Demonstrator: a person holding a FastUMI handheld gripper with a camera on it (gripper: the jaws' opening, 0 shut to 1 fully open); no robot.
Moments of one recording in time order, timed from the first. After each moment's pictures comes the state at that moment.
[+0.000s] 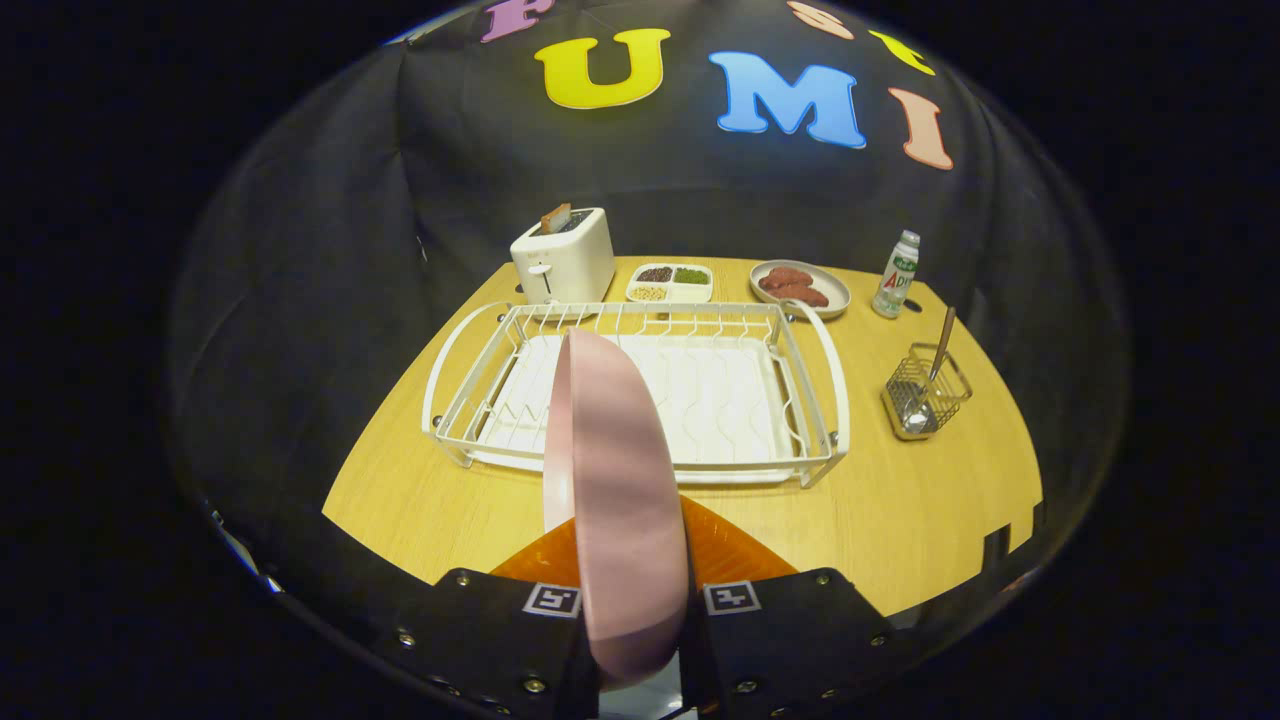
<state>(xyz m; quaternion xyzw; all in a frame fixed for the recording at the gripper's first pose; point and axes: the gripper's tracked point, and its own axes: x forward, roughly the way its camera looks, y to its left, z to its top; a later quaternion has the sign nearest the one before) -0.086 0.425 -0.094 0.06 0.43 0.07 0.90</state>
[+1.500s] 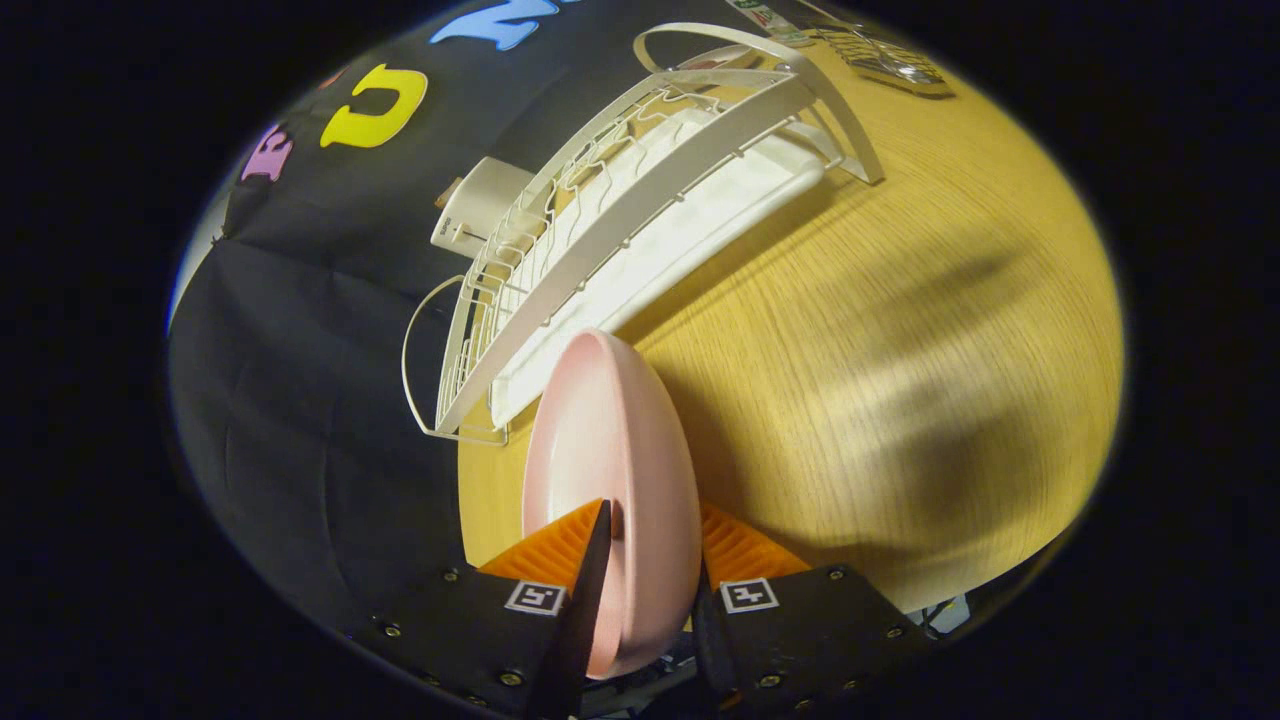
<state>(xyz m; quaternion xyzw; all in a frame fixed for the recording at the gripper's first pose) -0.122 0.459 -0.224 0.38 0.52 0.11 0.76</state>
